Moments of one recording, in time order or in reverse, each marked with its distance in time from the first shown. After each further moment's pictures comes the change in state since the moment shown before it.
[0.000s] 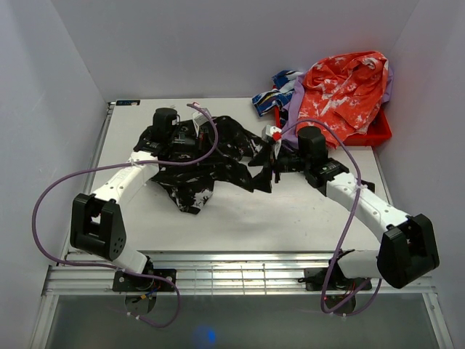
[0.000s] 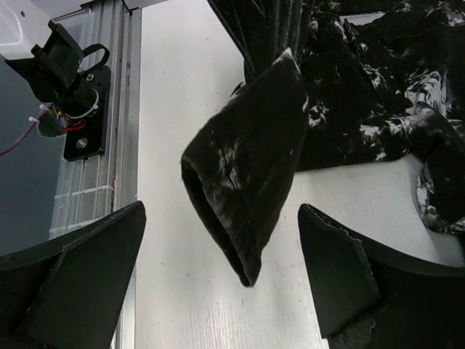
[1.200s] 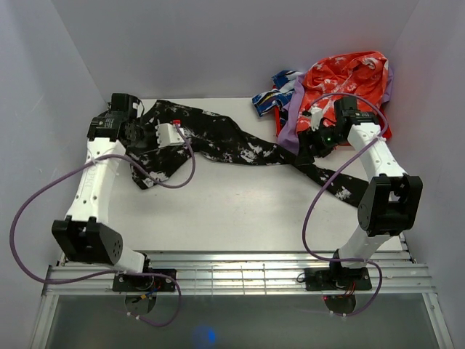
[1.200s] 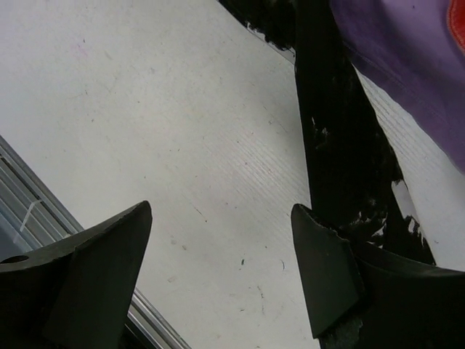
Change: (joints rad) left arm 0.262 -0.036 0.393 -0.941 -0.908 1.401; right arm -0.426 0.398 0.568 -0.990 0.345 -0.369
